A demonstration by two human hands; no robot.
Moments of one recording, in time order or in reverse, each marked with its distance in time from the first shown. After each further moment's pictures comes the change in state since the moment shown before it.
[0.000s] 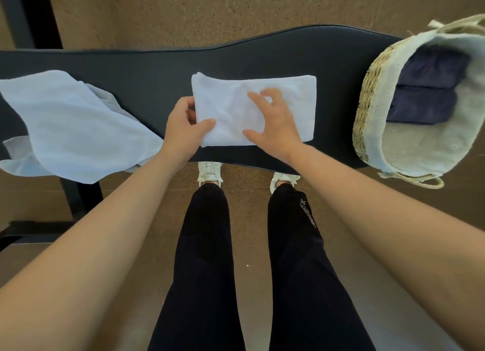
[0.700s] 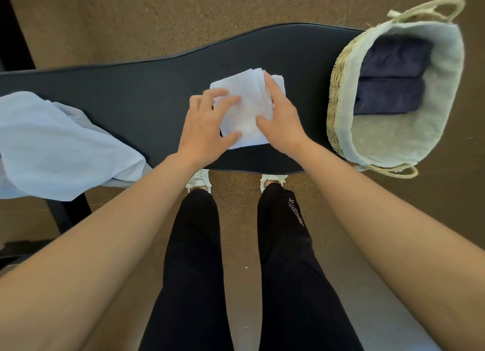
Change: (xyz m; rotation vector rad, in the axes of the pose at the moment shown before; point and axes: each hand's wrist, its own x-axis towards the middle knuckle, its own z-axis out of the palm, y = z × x) left_hand 0.006 0.026 0.079 0.665 -0.109 0.624; right_hand -0.012 0.042 -0.048 0.407 0.091 0.147
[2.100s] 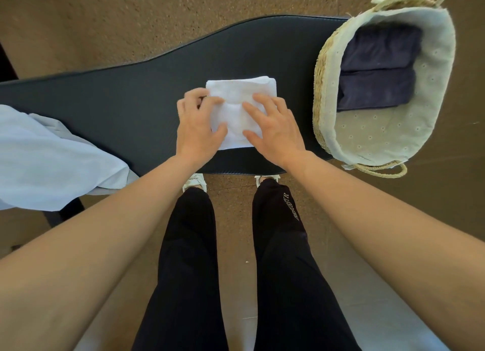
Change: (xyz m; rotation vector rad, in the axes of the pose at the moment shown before) left_hand 0.022 0.007 0.040 -0.085 0.104 -0.105; right_hand -0.006 0.058 -0.009 -0.666 0.038 -0.241
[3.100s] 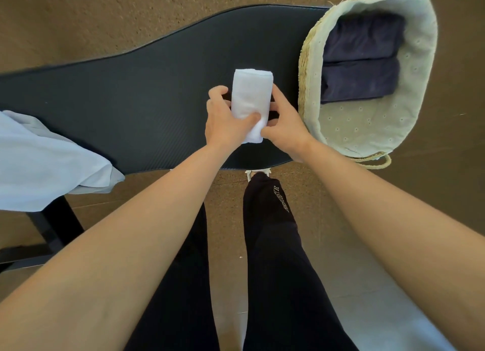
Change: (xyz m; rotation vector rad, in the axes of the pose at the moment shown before) left_hand 0.014 0.080 0.050 -0.327 -0.078 -0.453; right_hand -0.014 0.035 -0.022 0.960 -0.161 0.362
